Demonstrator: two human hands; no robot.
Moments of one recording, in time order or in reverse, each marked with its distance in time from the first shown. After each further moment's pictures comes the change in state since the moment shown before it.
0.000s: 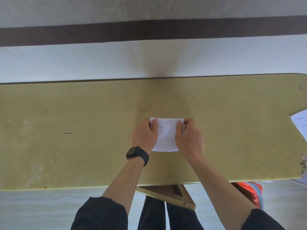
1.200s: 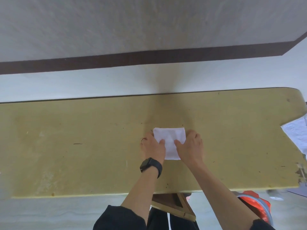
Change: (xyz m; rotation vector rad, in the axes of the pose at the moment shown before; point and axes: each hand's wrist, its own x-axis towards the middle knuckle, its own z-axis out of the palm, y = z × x) left_hand -0.028 0.030 0.018 -0.177 -0.002 -0.191; right_hand -0.003 0.011 -0.020 0.007 -0.076 -0.015
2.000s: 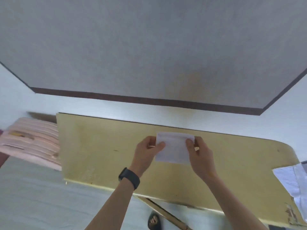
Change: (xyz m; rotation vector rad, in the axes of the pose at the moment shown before) left_hand -0.138 0.007 -0.218 -0.657 -0.035 0.393; right_hand -0.137 -0.084 -0.144 0.435 0.106 -0.573
